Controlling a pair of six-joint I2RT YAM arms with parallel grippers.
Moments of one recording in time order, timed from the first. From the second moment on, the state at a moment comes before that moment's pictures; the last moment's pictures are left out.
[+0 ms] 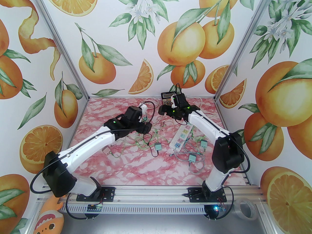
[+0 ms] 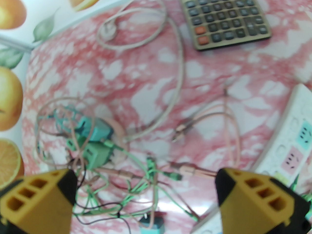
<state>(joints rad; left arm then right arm) -0.67 1.46 1.29 -0.61 -0.15 -0.20 0.40 1.80 1.52 -0.60 -0.17 0.52</state>
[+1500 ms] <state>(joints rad) -0.43 1.52 1.17 -0.42 0.10 -0.33 0.49 1.92 1.51 -0.86 -0.02 0.30</state>
